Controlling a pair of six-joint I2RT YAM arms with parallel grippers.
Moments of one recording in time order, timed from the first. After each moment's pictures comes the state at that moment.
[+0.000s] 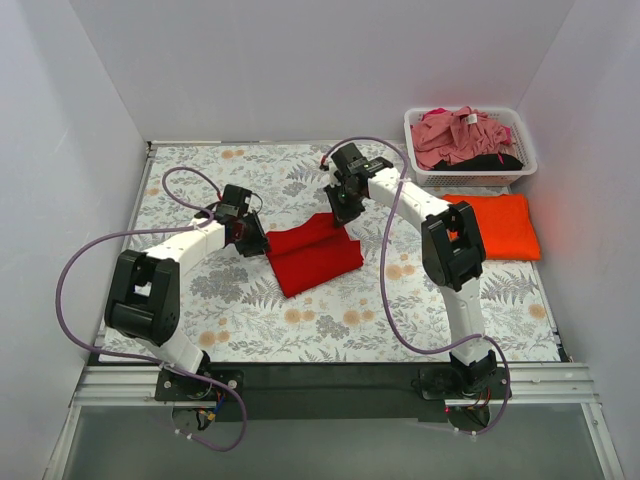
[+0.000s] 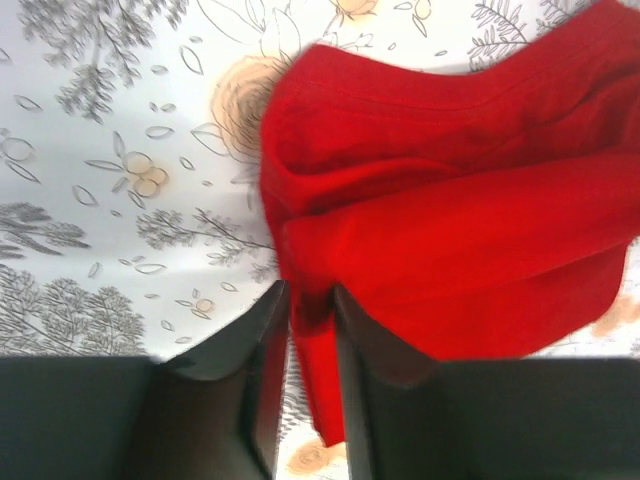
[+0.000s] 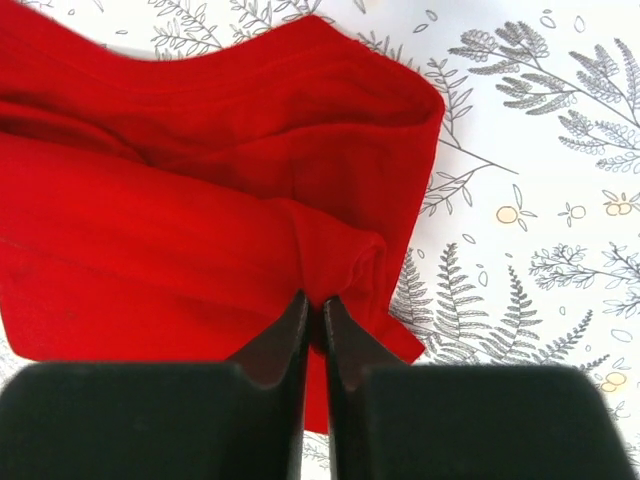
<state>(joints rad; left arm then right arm) -0.29 1.62 1.01 -0.43 0.09 -0.67 0.58 2.17 1.86 -0.82 -0.20 0.13</state>
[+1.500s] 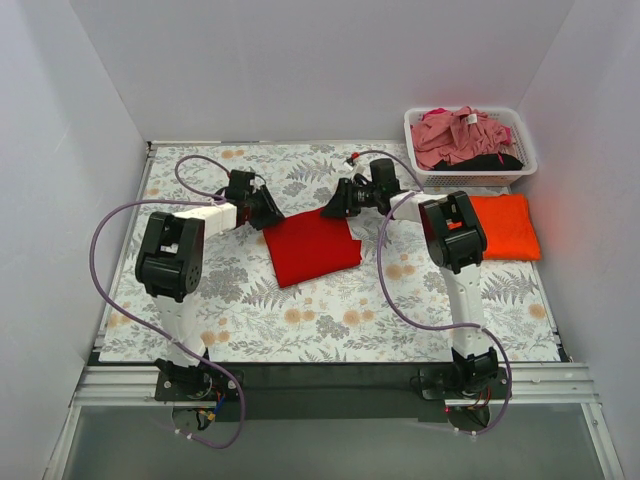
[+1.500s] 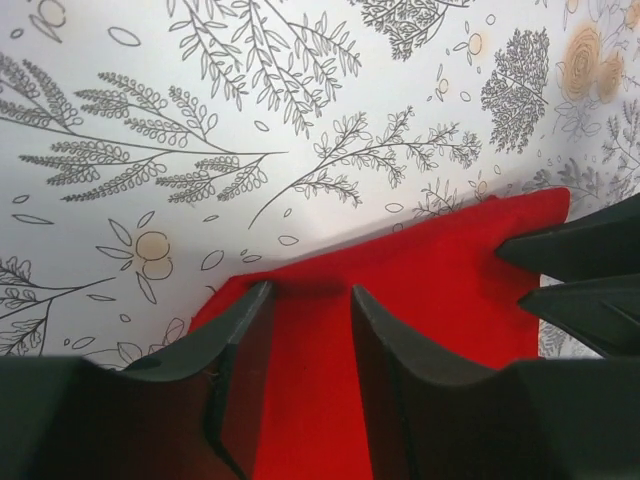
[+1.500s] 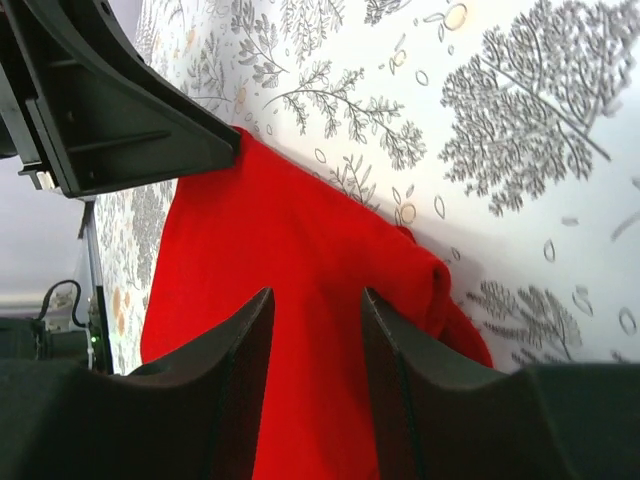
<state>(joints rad) -0.24 1.96 1.20 -0.07 0.19 -0.68 0.38 2.34 1.54 0.23 -0.91 0.48</state>
